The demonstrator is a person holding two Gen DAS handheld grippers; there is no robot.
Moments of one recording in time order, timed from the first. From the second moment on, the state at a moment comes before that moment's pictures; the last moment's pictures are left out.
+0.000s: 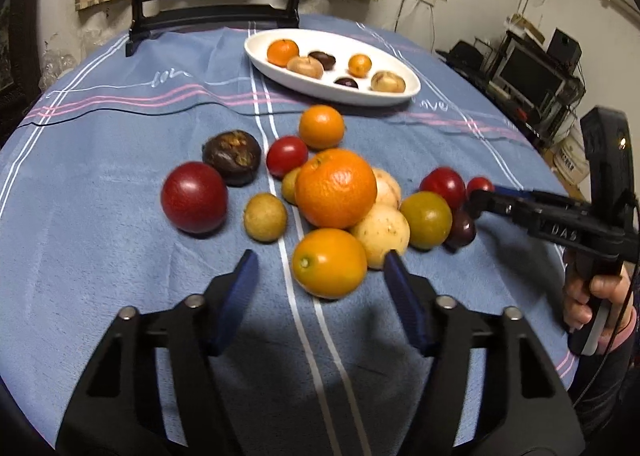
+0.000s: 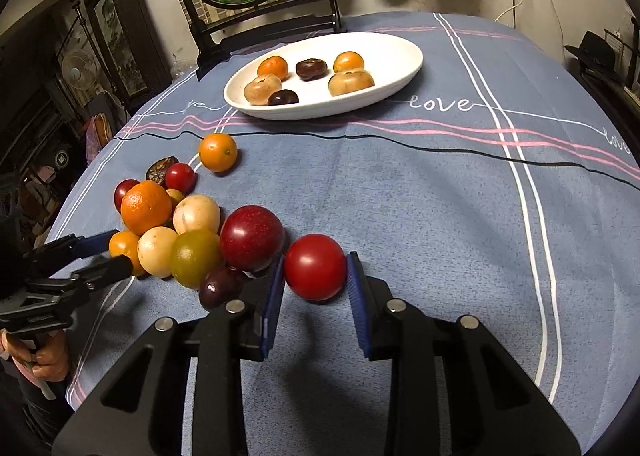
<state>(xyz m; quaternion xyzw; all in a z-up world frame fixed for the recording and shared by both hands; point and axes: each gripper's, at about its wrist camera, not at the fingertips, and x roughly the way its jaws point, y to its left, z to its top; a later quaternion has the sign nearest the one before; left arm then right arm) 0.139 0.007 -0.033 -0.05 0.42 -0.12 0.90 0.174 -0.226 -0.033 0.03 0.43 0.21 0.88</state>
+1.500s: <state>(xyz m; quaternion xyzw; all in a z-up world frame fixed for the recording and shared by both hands) 0.141 0.015 0.016 -0.07 0.37 -0.17 0.91 0.174 -0.221 0.005 0.01 0.35 0.21 0.91</state>
